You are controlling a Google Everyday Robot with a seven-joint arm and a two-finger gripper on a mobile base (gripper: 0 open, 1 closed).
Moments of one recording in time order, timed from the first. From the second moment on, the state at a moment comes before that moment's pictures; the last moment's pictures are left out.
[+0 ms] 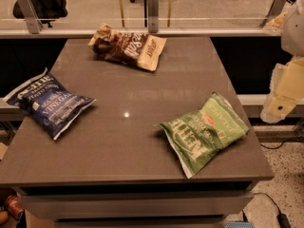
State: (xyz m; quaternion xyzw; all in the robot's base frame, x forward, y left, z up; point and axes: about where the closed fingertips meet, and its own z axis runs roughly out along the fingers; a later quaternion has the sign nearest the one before) arm 0.438 -0.213 0.991 -0.60 0.78 -0.05 0.18
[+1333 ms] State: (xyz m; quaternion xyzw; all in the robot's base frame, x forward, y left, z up) arm 0.501 -0.192 1.006 -0.58 0.79 -0.06 0.19
